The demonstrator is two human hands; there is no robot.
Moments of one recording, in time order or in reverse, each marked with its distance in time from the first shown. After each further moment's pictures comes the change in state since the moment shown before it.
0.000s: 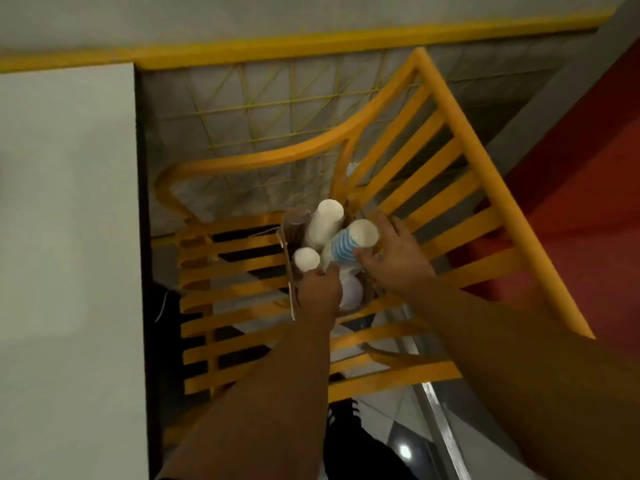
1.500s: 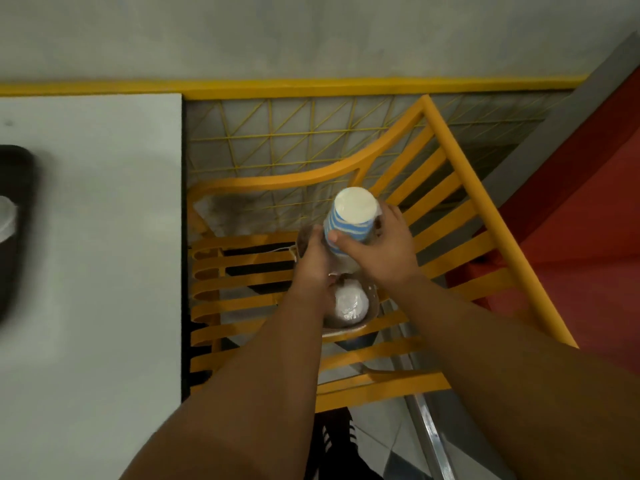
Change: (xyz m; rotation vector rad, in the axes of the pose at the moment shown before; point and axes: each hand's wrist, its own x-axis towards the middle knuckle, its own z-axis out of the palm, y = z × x) left_hand -0.052 0.081 -0.059 -0.566 -0.283 -0.116; right_hand -0.021 -0.094 -0.027 0.428 0.249 -0.137
